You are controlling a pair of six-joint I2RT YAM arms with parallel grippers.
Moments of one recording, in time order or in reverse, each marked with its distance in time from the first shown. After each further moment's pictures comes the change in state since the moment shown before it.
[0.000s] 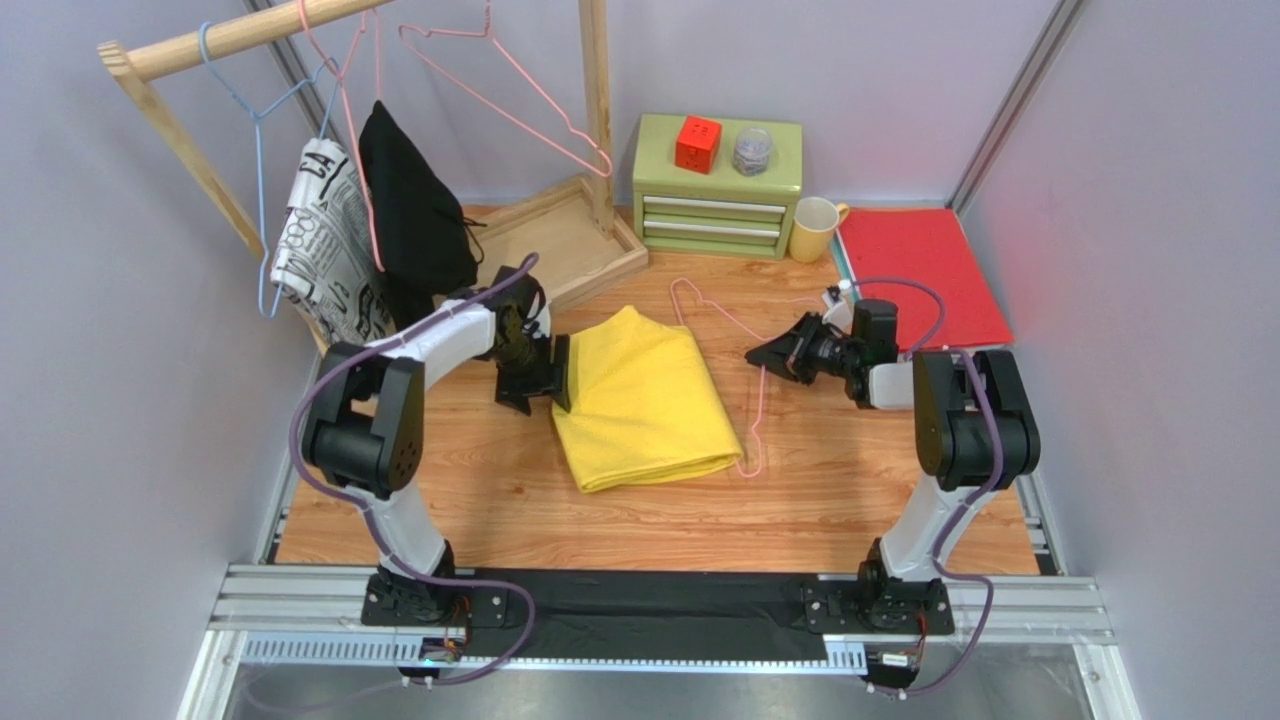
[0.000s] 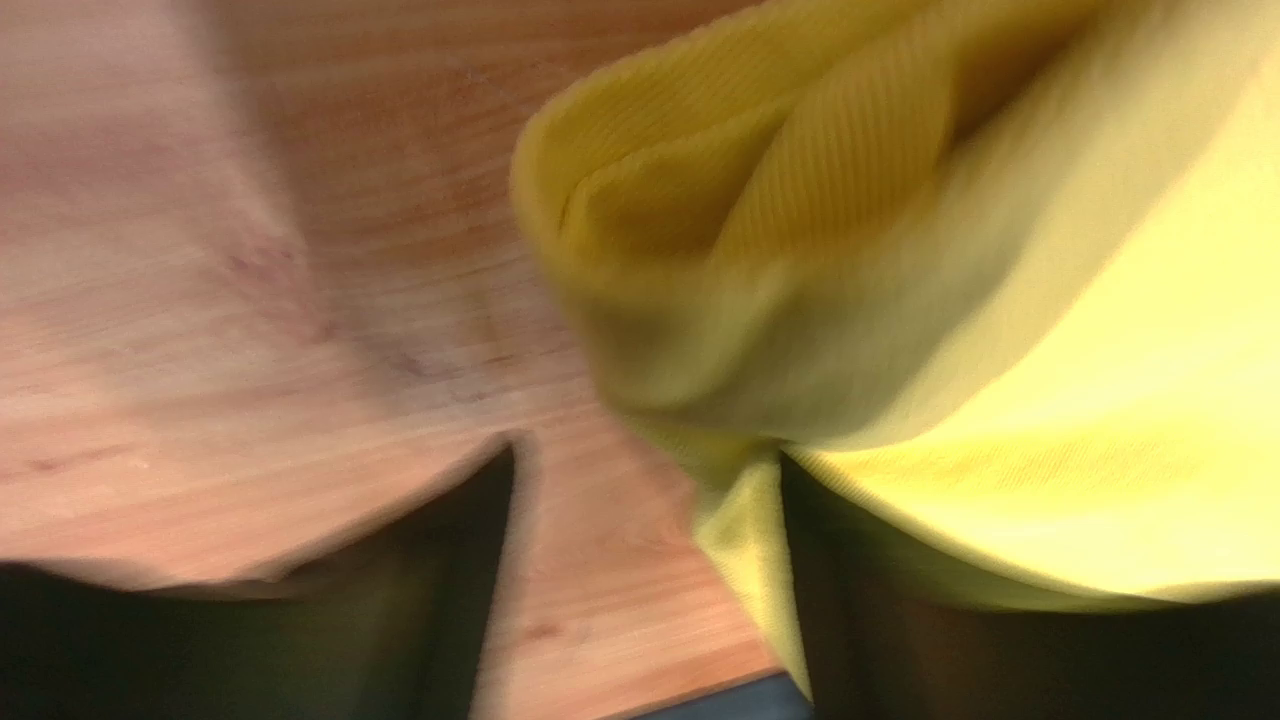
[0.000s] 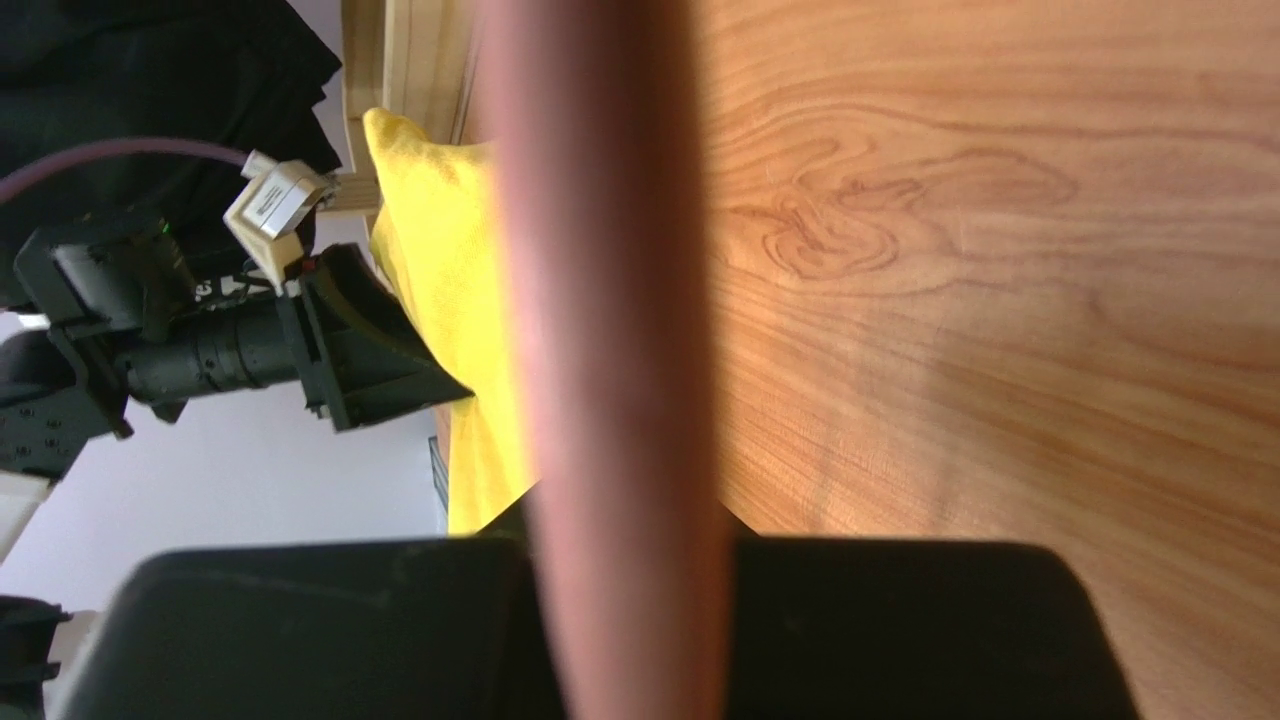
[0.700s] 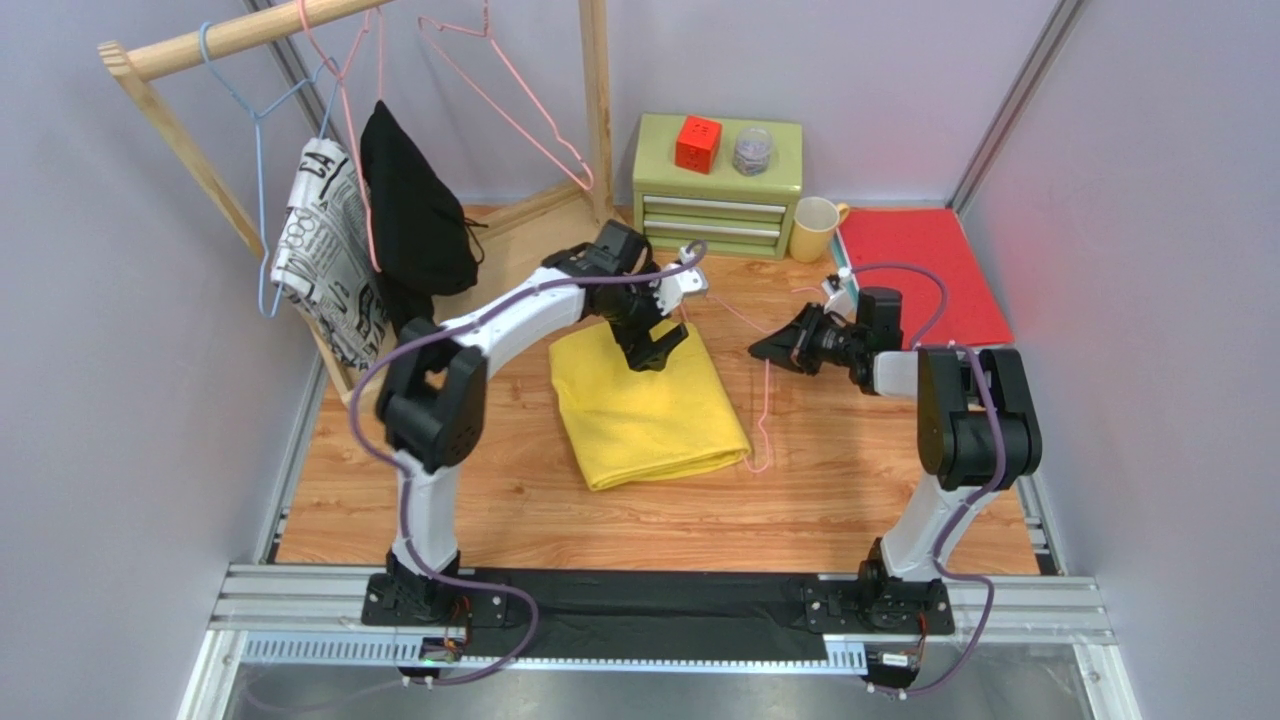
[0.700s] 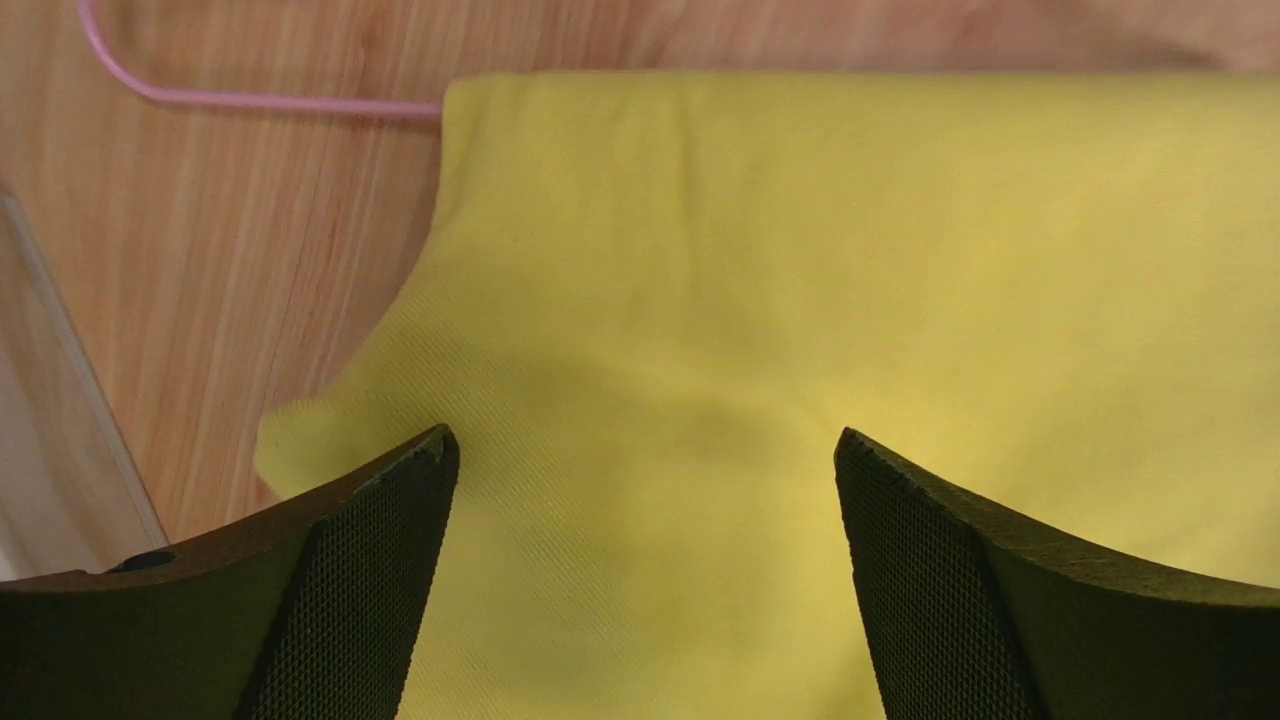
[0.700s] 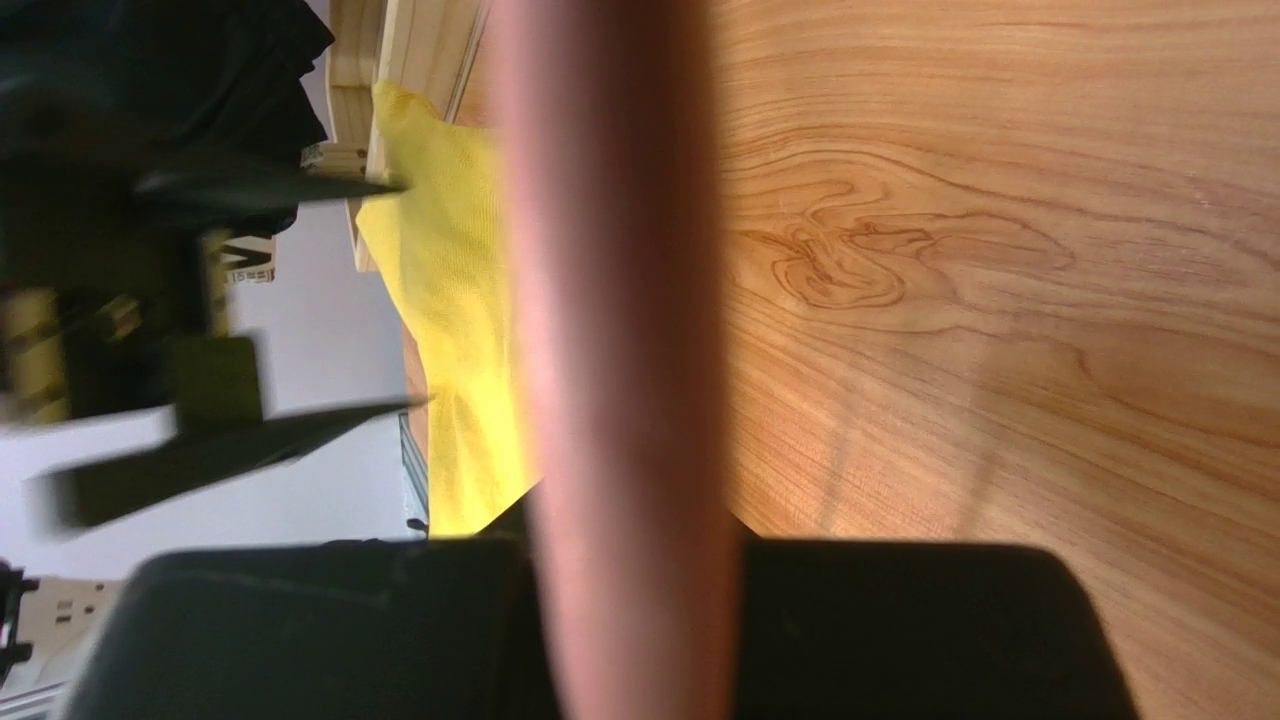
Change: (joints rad) left arm -0.293 0.118 0.386 0.164 0.206 0.834; right arm -0.023 0.000 0.086 -0.125 -0.044 -0.113
